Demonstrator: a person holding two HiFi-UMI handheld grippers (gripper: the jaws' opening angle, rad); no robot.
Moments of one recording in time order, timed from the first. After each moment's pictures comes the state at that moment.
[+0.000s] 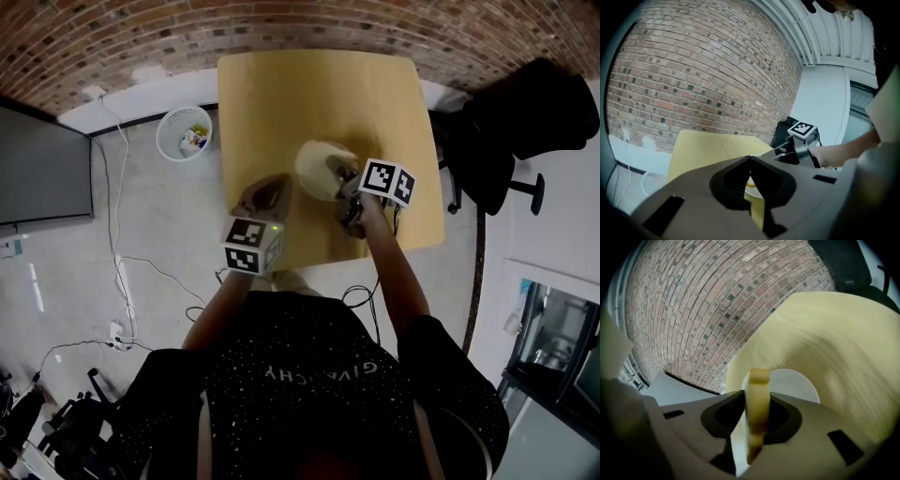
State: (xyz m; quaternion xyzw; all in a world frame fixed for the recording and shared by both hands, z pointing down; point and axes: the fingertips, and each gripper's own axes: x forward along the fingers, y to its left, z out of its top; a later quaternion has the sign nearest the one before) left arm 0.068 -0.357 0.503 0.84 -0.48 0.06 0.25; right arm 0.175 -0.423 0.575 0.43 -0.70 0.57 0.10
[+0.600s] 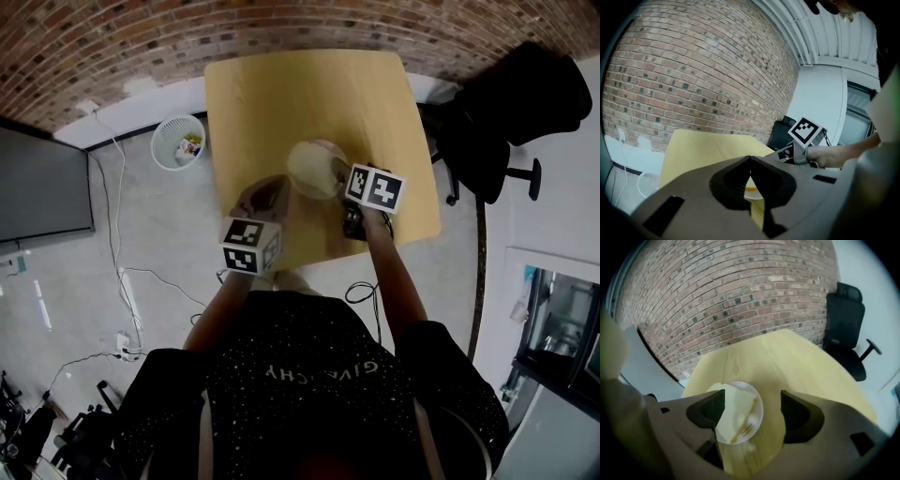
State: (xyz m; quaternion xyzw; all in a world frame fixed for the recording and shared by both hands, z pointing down) left arm 0.083 -0.355 0.499 0.85 -0.46 0.06 0.25; right arm 0.240 -0.417 0.565 0.58 -0.67 0.37 0.26
